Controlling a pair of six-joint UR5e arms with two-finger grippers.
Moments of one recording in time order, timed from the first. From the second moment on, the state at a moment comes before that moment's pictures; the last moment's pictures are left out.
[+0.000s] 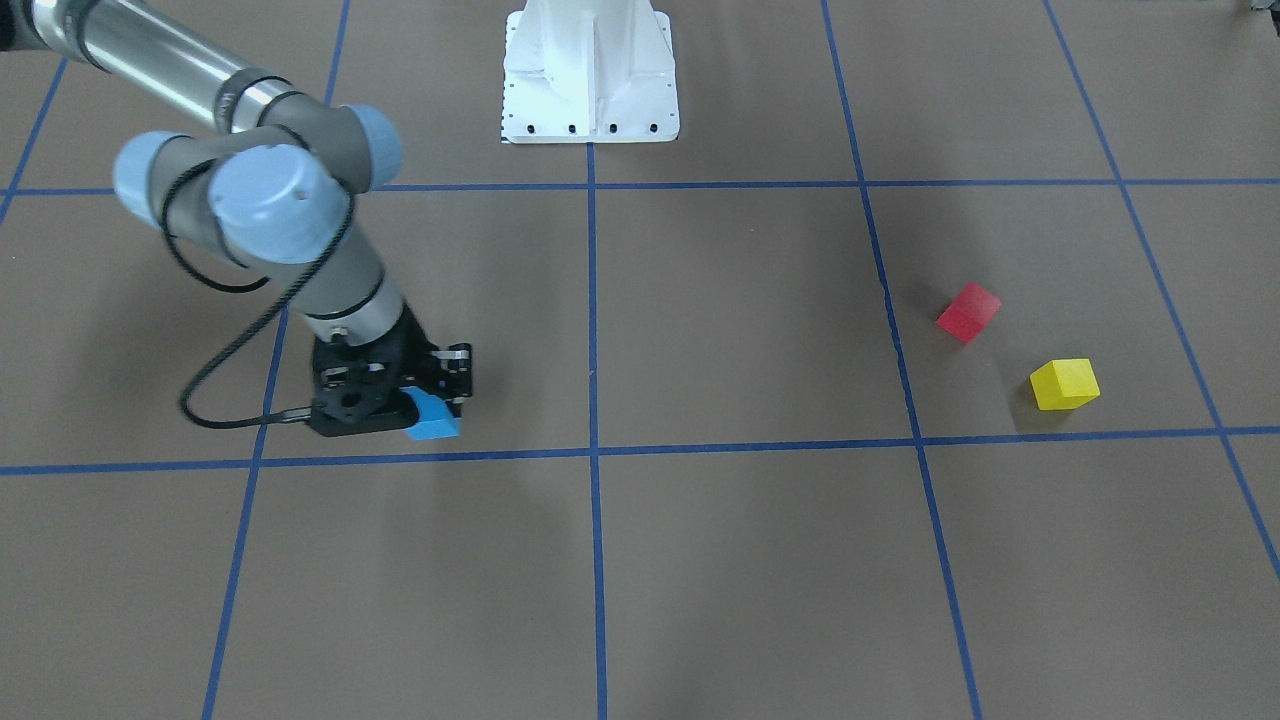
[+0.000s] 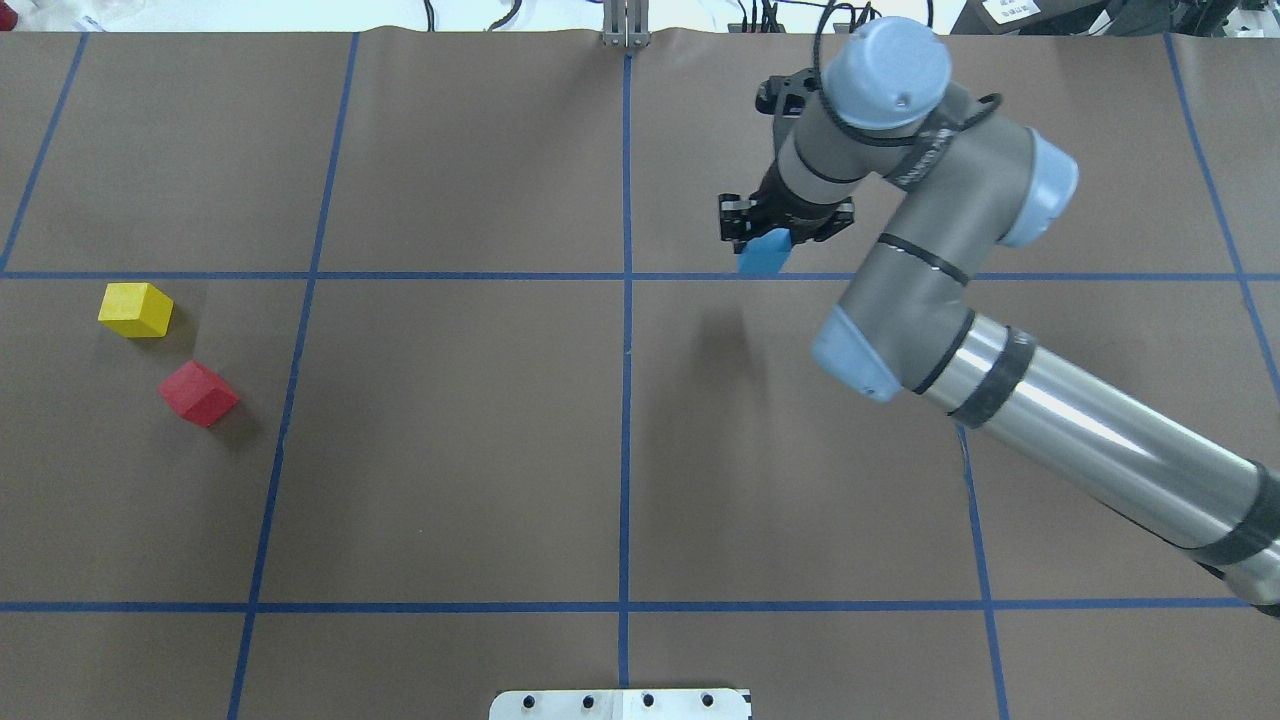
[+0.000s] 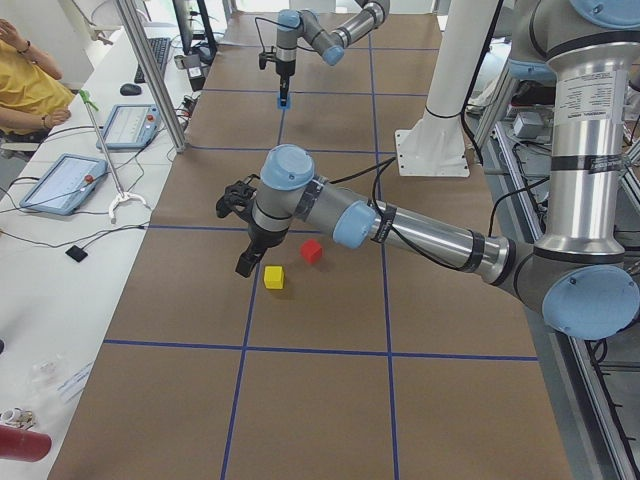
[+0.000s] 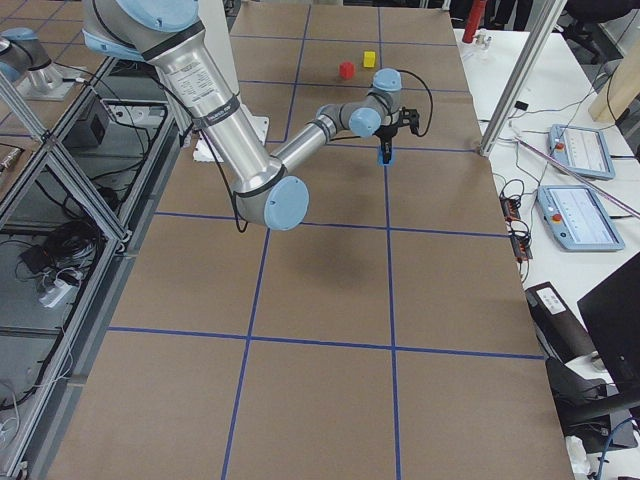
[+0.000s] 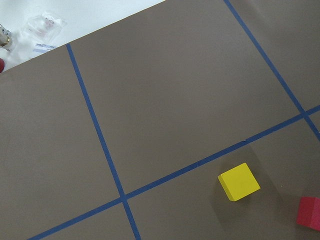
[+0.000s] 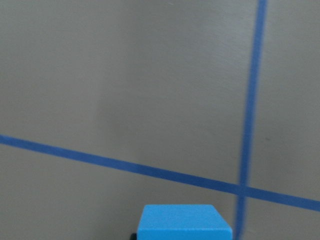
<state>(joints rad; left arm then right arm) -1.53 -1.53 -1.90 -1.79 -2.32 0.04 0.73 -0.83 1.46 -1.40 1.98 1.07</state>
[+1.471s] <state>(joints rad) -1.53 -1.53 -1.89 -1.79 -2.32 0.03 0.58 -0.65 1.29 -1.40 1.78 1.20</state>
